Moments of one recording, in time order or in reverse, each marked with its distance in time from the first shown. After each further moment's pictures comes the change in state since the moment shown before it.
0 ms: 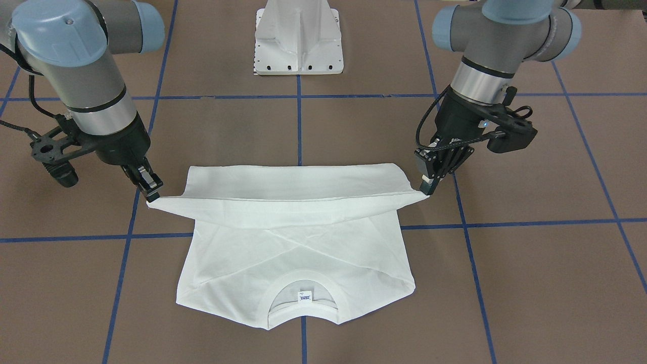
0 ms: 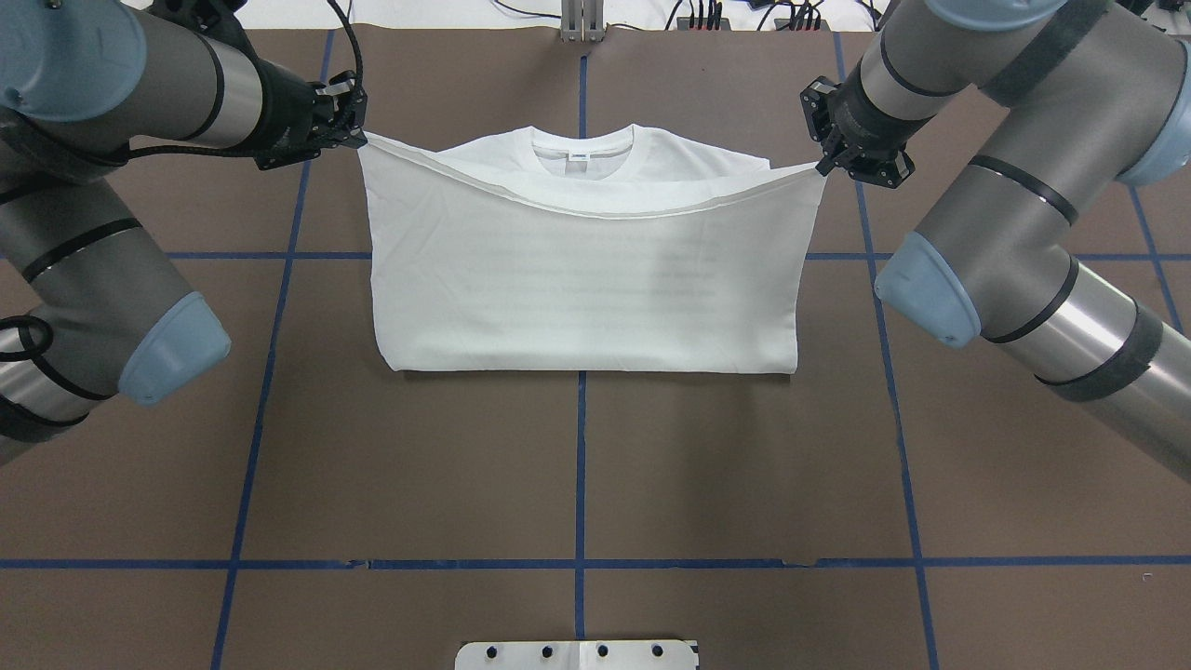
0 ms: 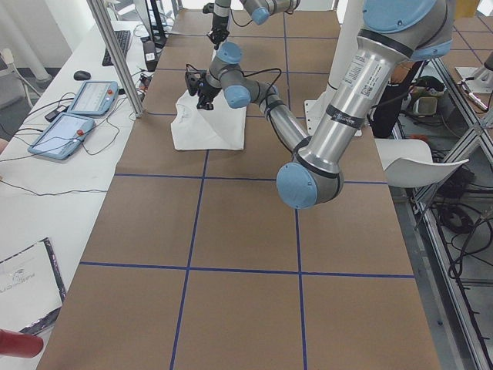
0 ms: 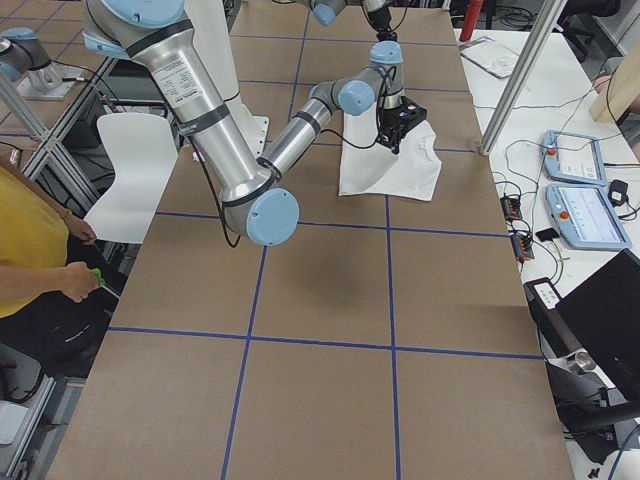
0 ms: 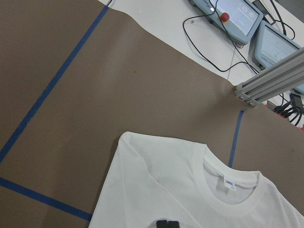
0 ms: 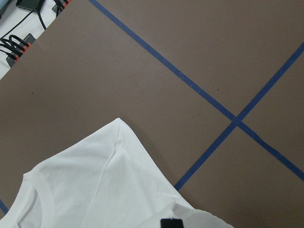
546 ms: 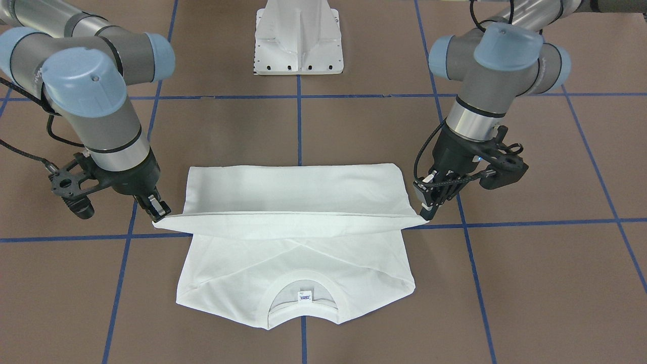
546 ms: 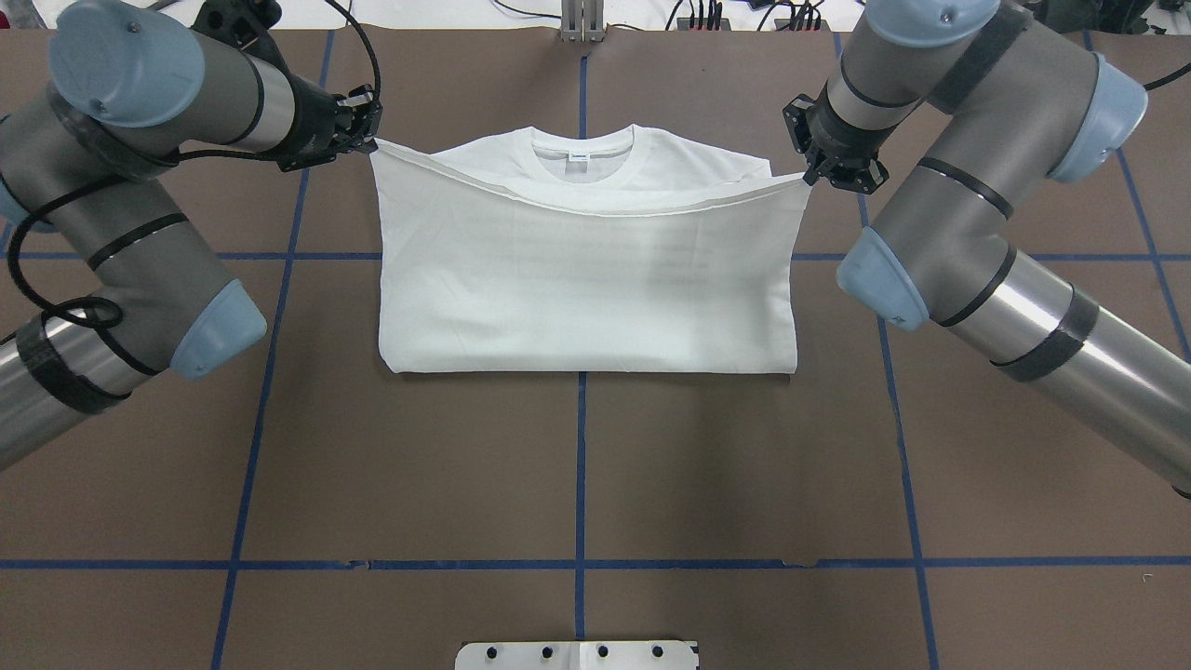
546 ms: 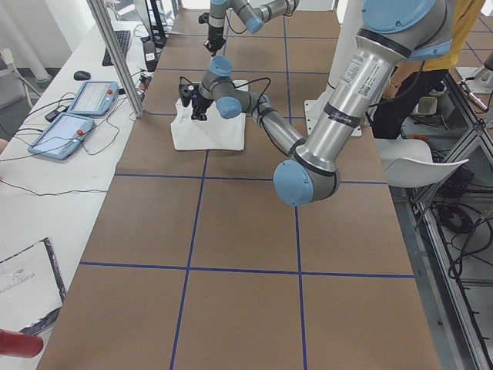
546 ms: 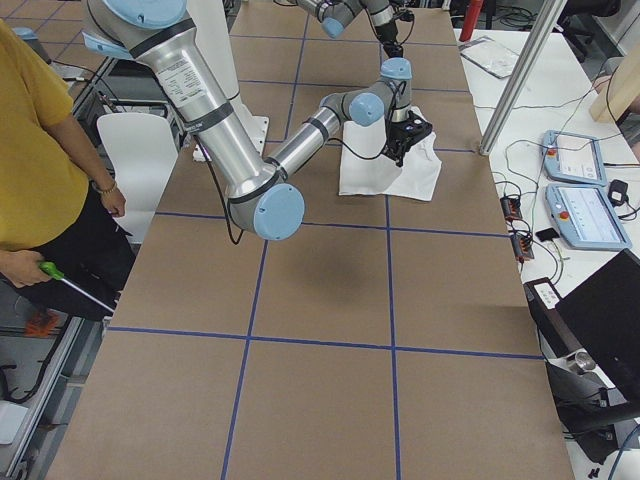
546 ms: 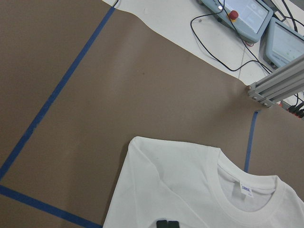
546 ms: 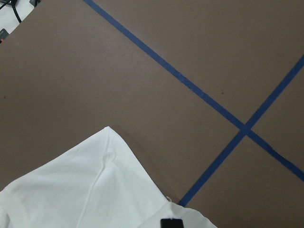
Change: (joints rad) left arm 0.005 -0.046 0.214 -0.140 0.005 0.020; right arm -0.019 0.053 -0.196 0.093 -0.011 0.000
